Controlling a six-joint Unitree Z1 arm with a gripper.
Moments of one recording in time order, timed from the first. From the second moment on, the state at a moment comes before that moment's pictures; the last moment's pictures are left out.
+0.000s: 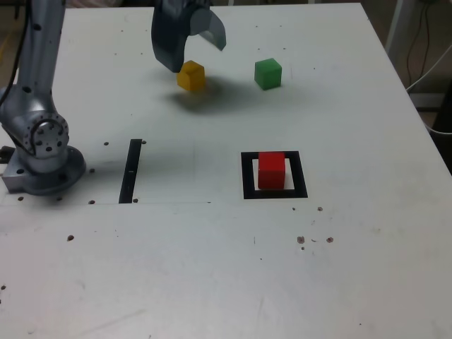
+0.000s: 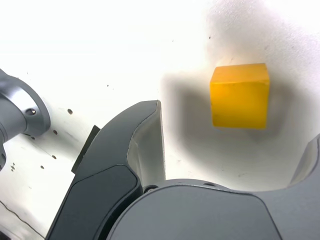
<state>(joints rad) 0.75 2.05 -1.60 1.45 0.08 0.08</state>
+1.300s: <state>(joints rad) 0.77 2.15 -1.59 1.43 0.06 0.08</state>
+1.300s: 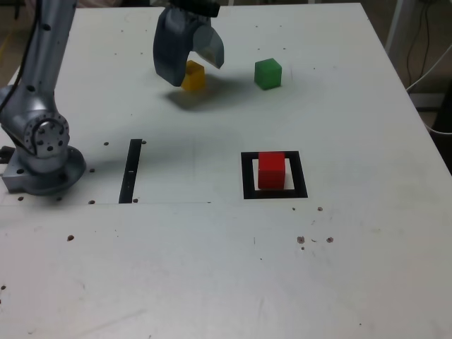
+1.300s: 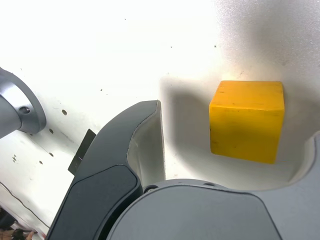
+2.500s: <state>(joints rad) 0.79 2.17 -1.60 1.39 0.06 0.09</state>
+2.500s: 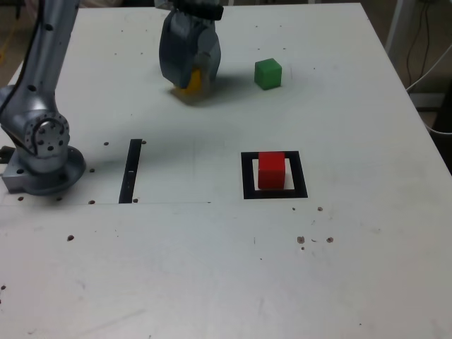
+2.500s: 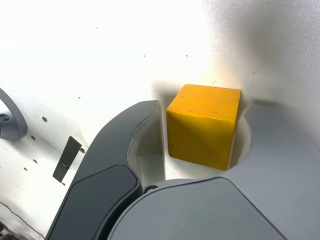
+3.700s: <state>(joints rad) 0.69 2.05 -1.65 1.49 0.06 0.11</state>
